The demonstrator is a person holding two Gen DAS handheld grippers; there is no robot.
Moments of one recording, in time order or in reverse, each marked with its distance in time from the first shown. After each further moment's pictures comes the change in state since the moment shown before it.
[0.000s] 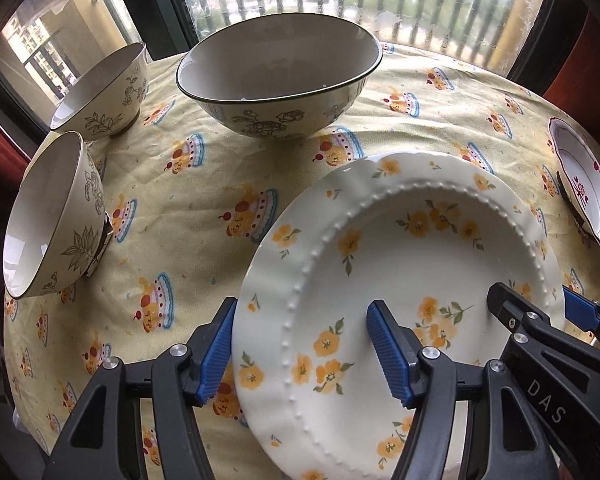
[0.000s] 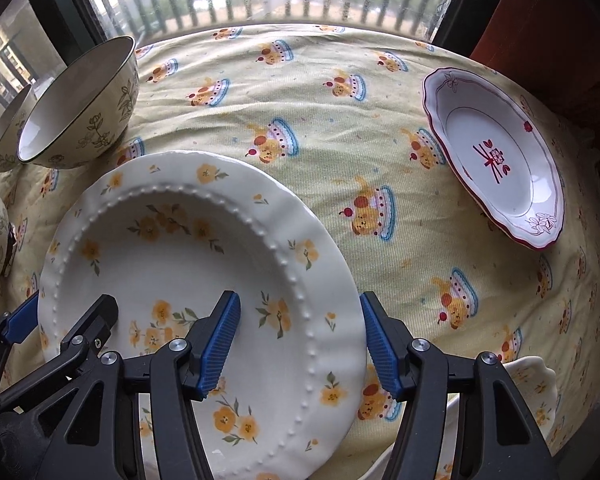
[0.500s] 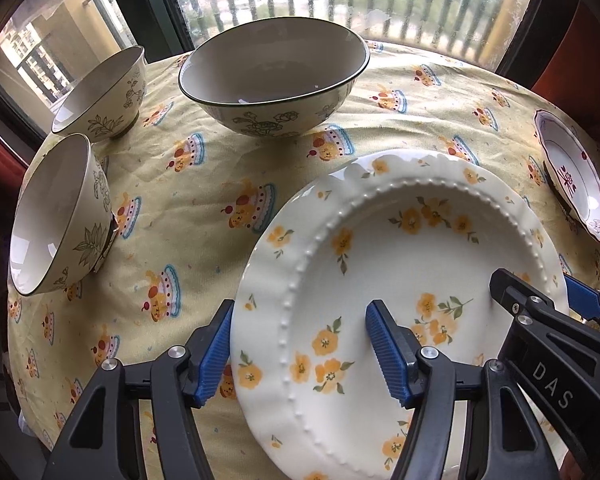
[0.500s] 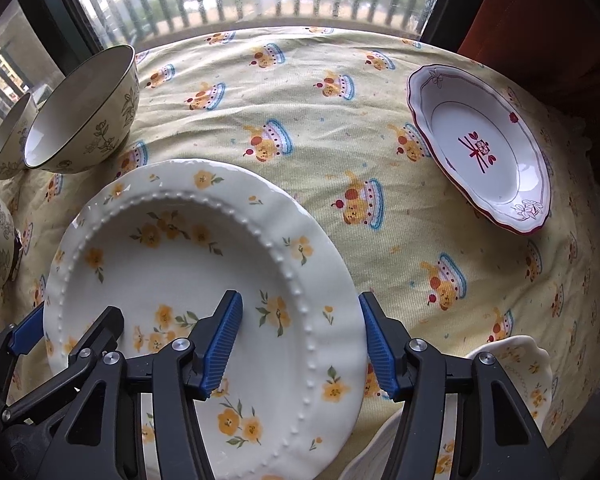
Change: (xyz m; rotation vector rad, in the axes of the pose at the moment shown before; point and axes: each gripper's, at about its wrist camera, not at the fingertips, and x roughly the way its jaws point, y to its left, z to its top) left arm -0.019 0.002 -0.006 0.024 0.018 -0.021; right arm -0.017 0.002 -0.002 0.021 0.001 -0.025
